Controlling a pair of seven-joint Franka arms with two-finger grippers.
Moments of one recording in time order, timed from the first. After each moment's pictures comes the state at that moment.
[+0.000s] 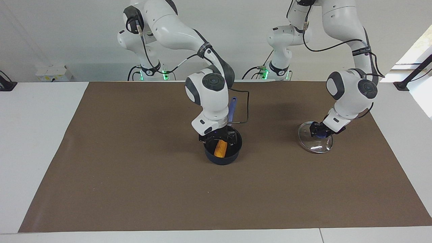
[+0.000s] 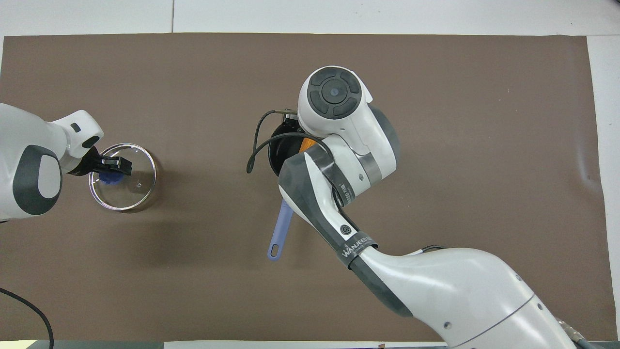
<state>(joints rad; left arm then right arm) 0.04 0.18 -0.01 -2.07 -0.03 2.19 0.19 0.57 0.55 -0.06 -1.36 -0.01 2.06 0.72</state>
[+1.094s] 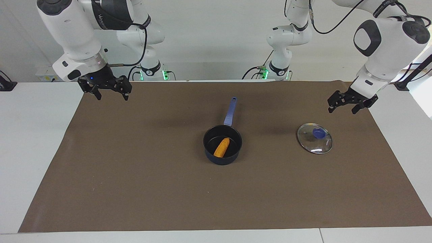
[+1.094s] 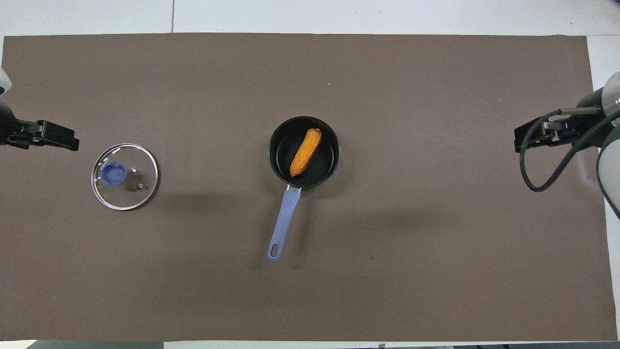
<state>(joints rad) 0.03 0.03 -0.03 -1.66 -0.02 1.66 0.12 0.09 0.03 -0.06 -1.56 -0.03 1.52 0.05</state>
